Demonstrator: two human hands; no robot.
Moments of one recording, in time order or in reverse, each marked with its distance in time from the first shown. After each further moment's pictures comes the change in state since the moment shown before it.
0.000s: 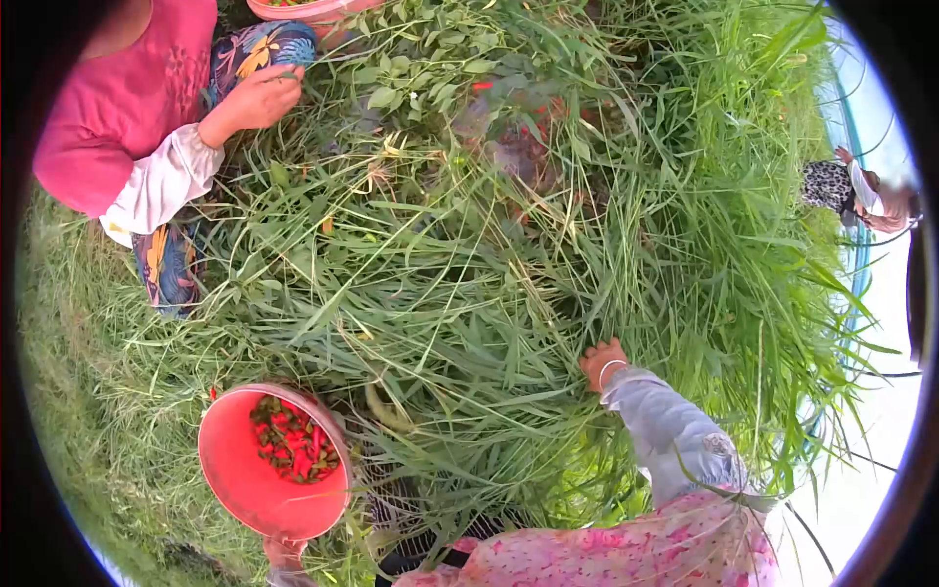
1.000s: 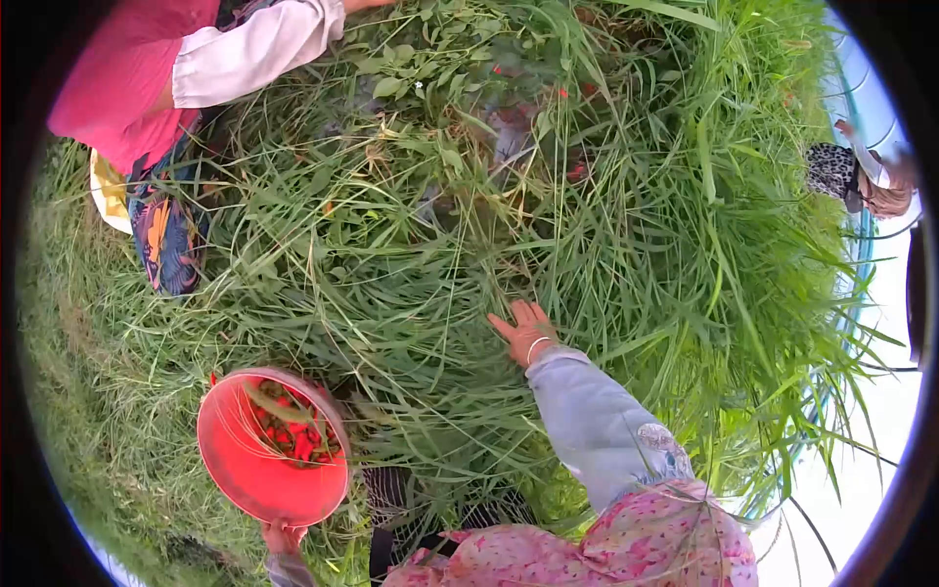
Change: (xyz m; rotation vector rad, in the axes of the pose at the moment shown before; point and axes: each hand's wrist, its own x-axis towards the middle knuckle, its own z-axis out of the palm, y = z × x) left_hand -0.029 0.009 0.049 0.137 0.098 0.115; right_hand 0.068 -0.104 -0.048 0.412 0.342 -0.056
